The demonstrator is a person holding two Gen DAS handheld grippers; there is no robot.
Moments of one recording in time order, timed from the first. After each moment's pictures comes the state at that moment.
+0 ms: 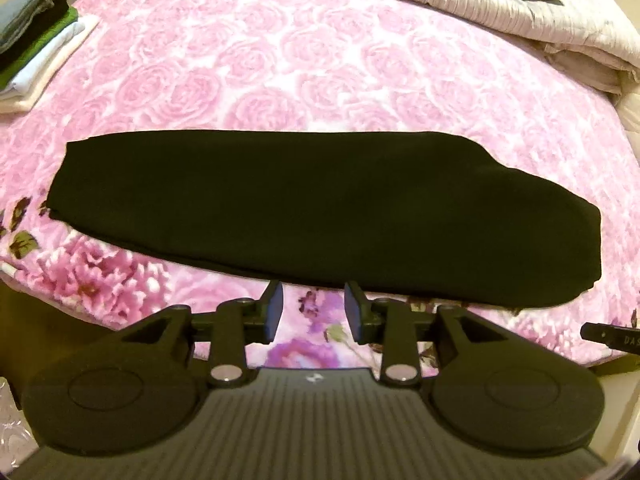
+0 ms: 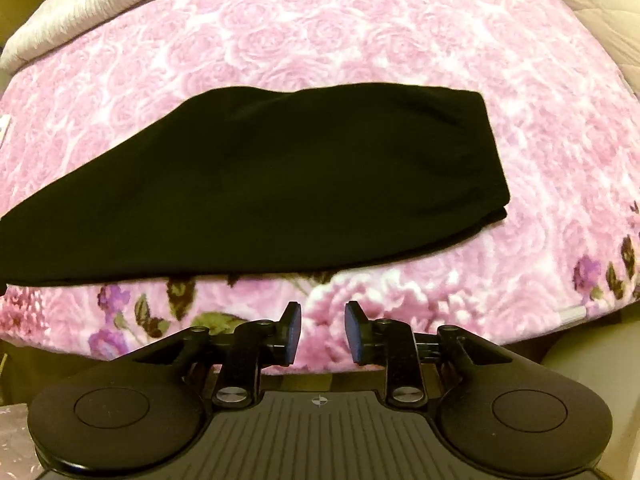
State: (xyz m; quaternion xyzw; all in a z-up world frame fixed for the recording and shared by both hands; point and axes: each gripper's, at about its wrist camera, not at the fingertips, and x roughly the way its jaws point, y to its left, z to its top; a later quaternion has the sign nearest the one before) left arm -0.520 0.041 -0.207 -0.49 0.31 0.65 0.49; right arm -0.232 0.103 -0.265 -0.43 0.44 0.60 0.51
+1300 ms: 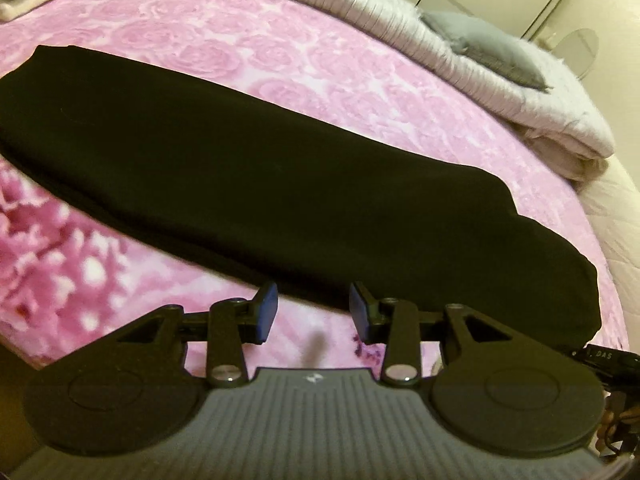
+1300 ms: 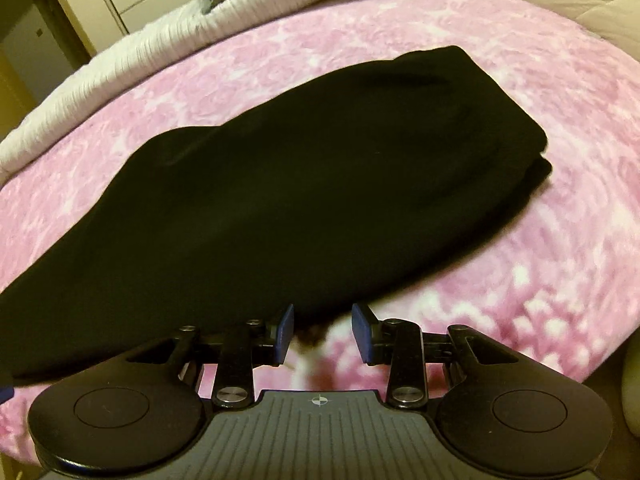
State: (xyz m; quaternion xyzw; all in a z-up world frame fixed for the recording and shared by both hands) left arm -0.599 -0.025 -0.382 -0.46 0.11 0.67 0.58; right arm -0.203 0.084 -0.400 -0.25 0.42 0.63 0.60
